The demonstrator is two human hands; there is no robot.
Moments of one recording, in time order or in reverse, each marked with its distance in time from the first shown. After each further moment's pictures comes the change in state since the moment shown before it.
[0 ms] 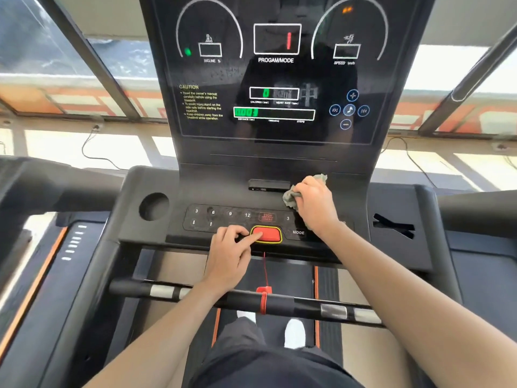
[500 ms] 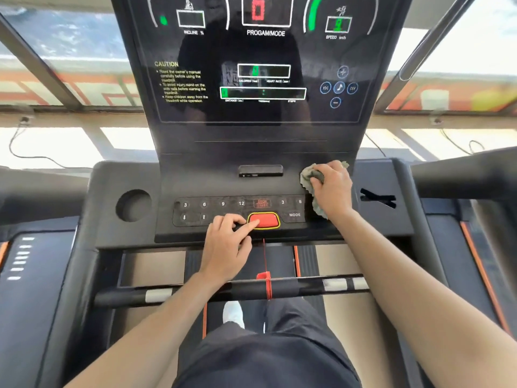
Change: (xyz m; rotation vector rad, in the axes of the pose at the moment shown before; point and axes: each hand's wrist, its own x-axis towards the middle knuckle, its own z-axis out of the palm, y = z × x) left_hand 0.004 -0.018 -0.009 -0.084 -0.087 0.074; right_hand -0.028 0.012 -0.009 0.030 0.189 0.445
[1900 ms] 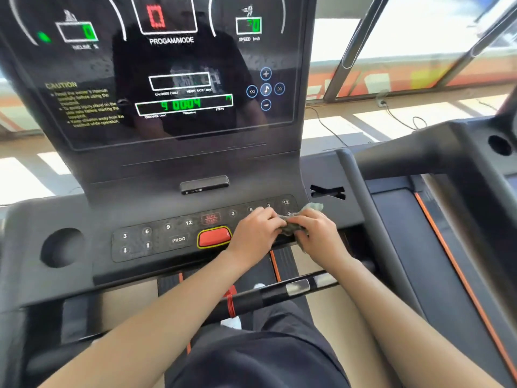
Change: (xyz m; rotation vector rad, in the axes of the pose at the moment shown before) left_hand 0.094 0.108 0.076 -0.152 -0.198 0.376; right_hand -0.091 0.069 -0.046 0.035 -0.116 -0.153
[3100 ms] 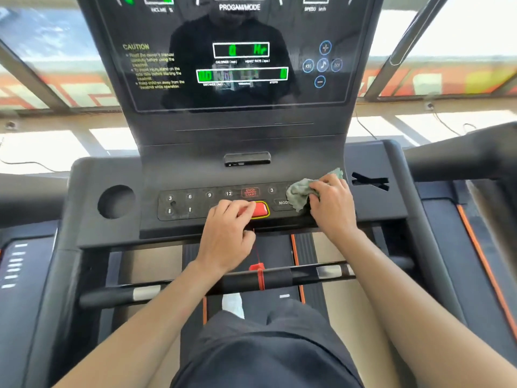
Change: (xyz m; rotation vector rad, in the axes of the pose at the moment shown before) left_hand -0.113 -0.026 -0.071 0.276 0.125 -0.312; right_hand 0.036 -0.043 0.035 -0.200 0.110 0.084
